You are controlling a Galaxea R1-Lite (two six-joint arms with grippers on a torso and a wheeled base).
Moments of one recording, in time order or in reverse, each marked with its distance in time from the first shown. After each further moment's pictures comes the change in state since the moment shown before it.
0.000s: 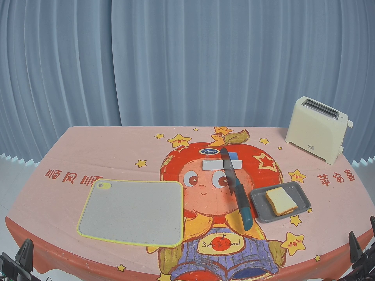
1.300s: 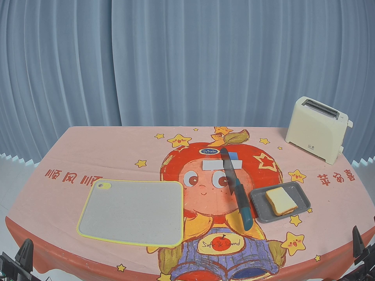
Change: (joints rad) left arm 0.000 0.000 0.000 0.000 0.000 0.000; right arm -0.096 0.020 -0.011 0.004 -0.023 -0.005
